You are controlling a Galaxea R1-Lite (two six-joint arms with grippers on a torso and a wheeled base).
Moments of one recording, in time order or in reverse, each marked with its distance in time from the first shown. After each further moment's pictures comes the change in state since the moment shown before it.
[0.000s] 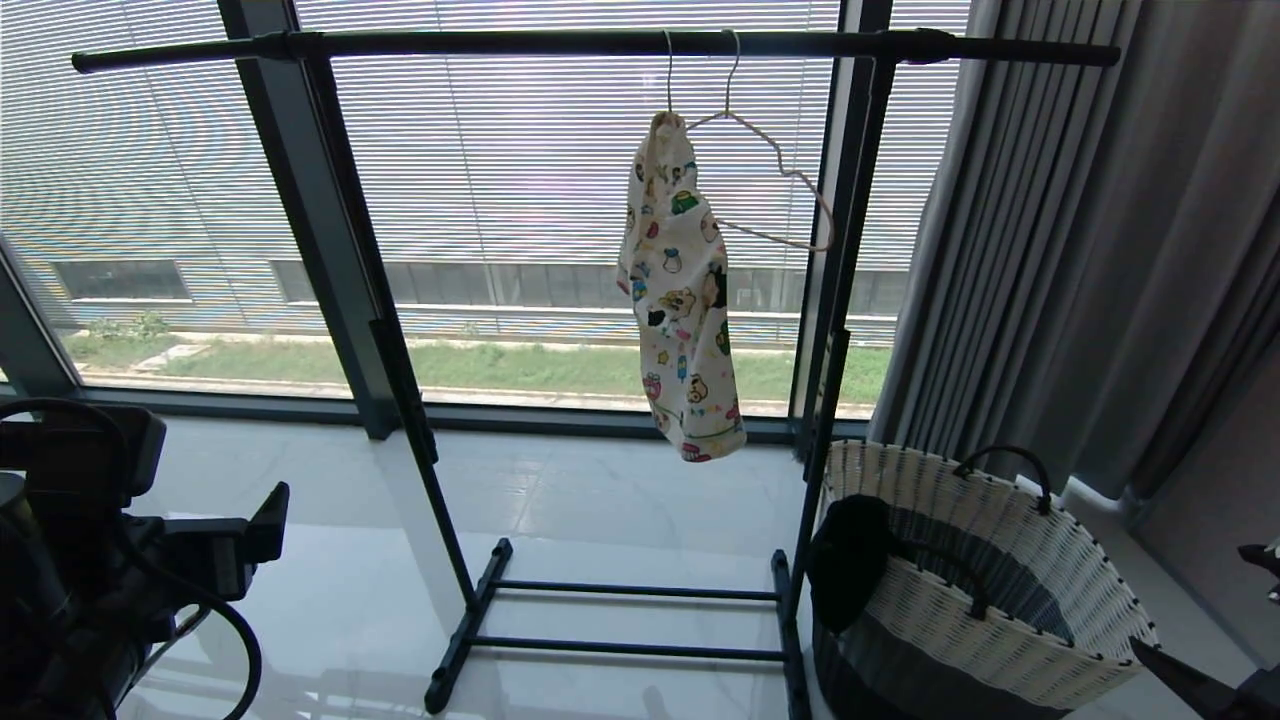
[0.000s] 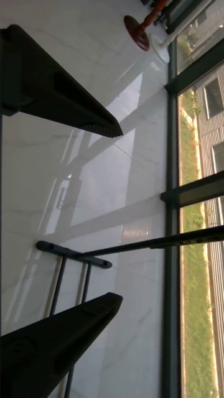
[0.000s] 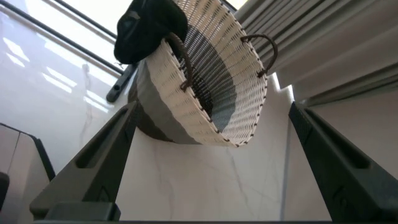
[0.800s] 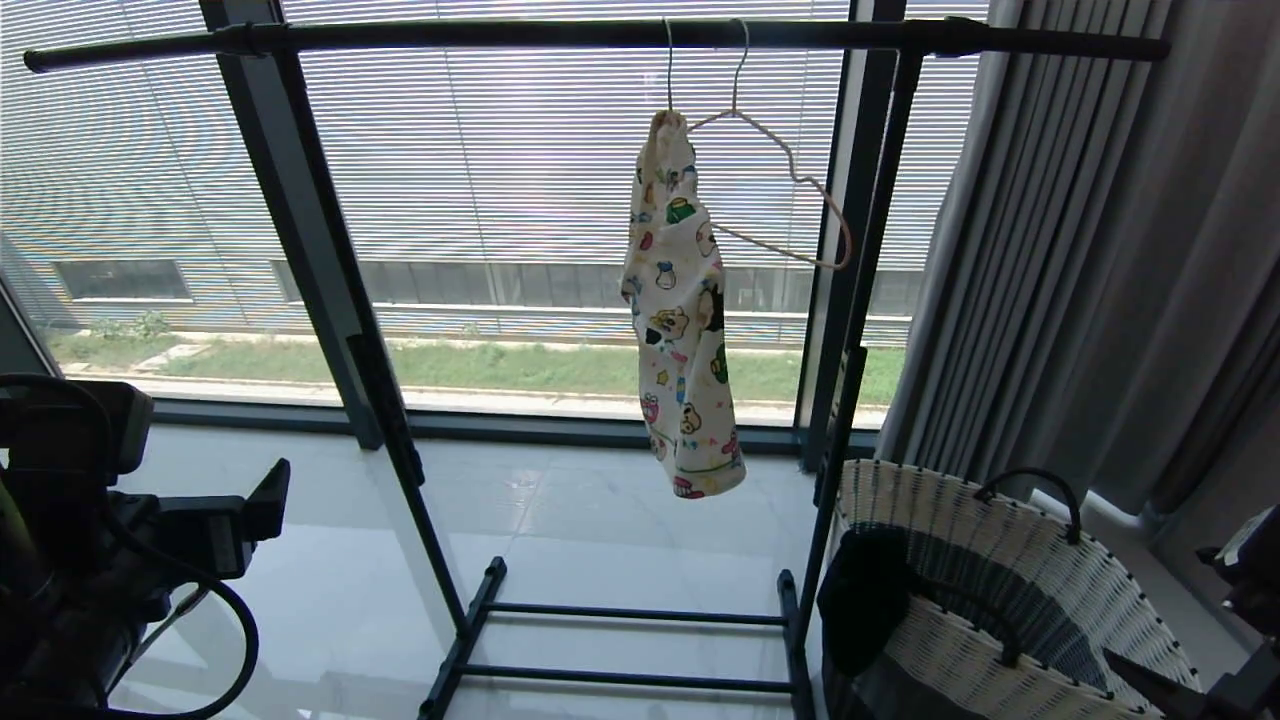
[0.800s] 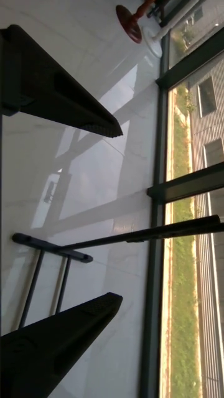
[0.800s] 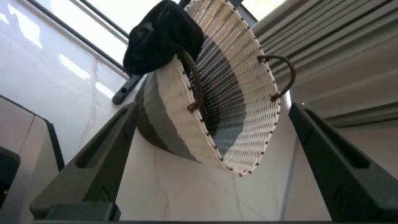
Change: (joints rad) left arm -0.003 -0.014 -0.038 0.000 -0.023 0.001; right arm 0.000 0.070 -0.009 -0.002 0.055 -0.042
